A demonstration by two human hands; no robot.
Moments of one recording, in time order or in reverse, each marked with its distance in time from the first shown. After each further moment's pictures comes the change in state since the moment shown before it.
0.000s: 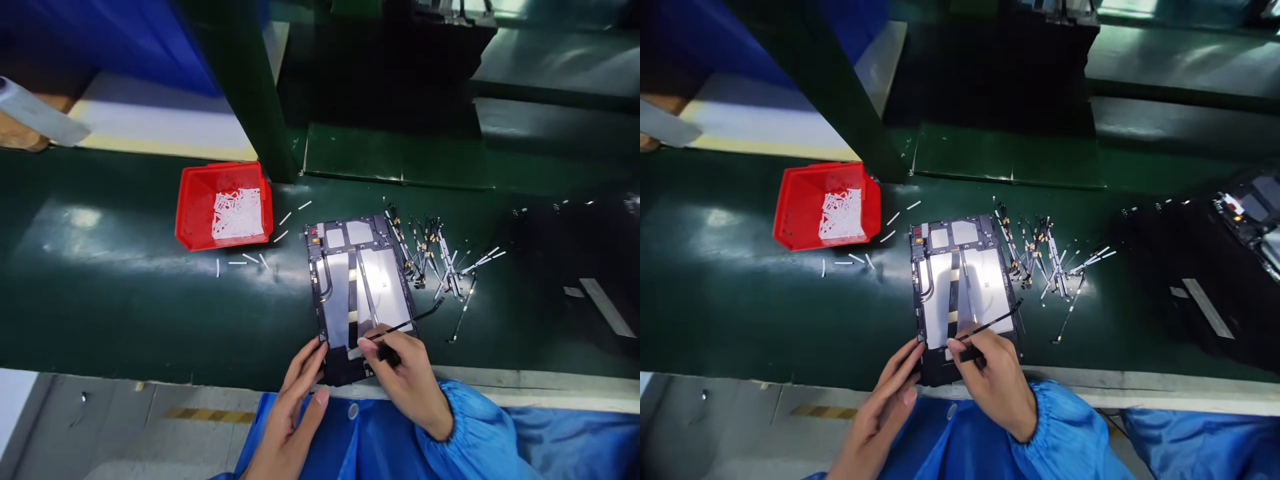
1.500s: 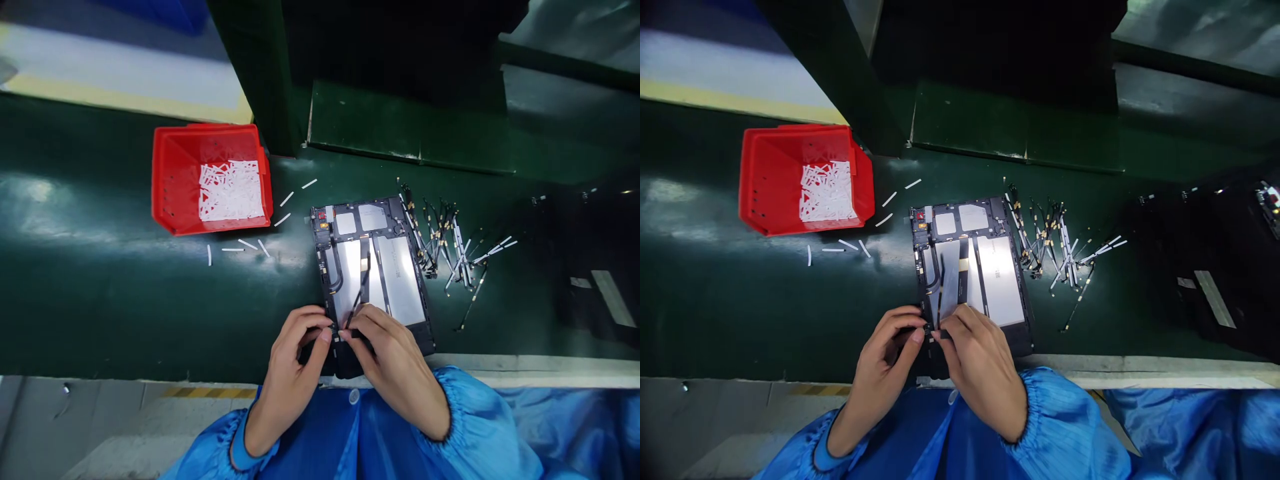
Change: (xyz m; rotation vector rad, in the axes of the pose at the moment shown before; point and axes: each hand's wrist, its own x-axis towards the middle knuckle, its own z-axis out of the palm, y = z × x) left_hand 0.053 0.008 -0.015 0.082 0.148 0.189; right_hand 0.020 -0.027 0.021 -0.373 -0.292 0.074
